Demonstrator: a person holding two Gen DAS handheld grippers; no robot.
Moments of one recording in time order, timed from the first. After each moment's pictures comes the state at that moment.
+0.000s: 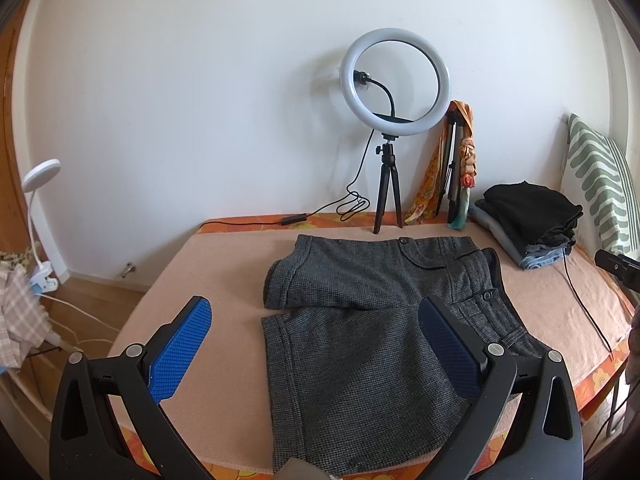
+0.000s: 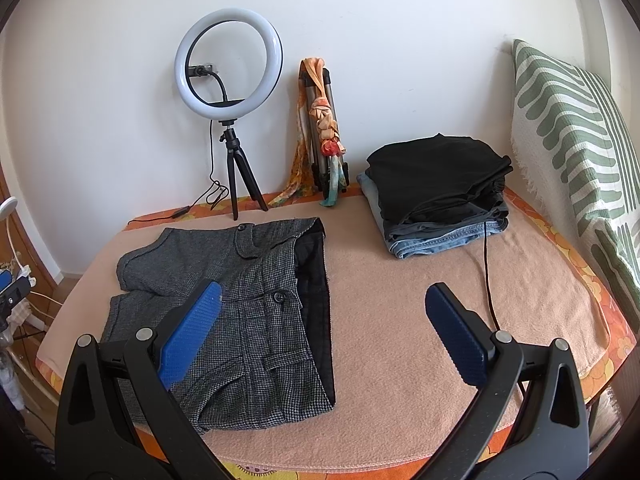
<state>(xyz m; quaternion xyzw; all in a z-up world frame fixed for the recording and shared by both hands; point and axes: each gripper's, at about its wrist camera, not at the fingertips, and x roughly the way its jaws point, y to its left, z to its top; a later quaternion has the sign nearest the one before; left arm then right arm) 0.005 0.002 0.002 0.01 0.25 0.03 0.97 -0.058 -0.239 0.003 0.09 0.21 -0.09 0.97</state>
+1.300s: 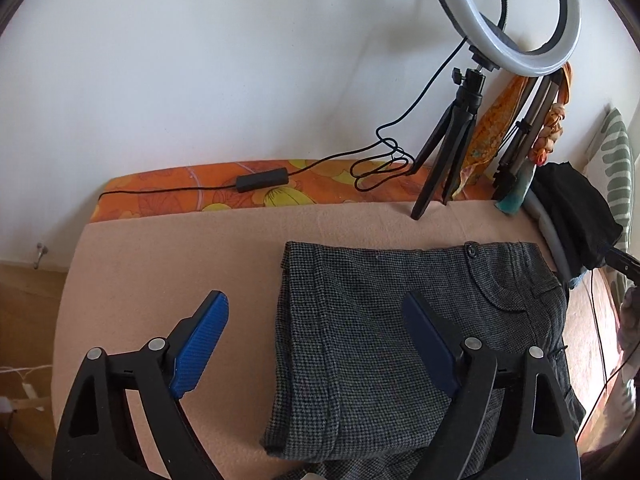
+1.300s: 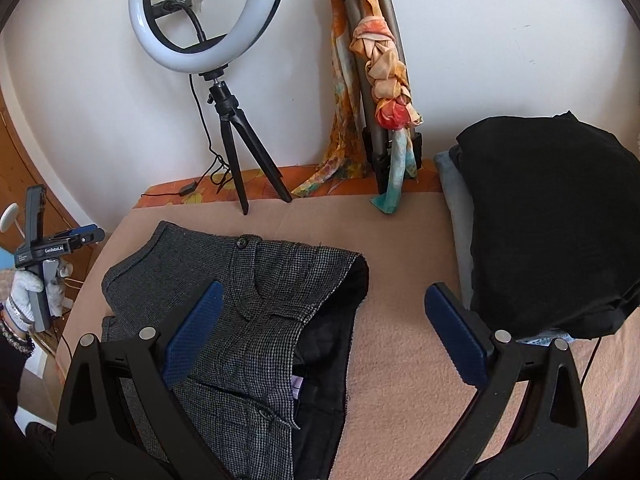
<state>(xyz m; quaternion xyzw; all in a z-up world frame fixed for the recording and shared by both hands) 0.317 0.085 -0.070 -0.03 0.45 -0.08 0.89 0.194 -0.294 -0.011 0.11 0.34 0.07 0.93</state>
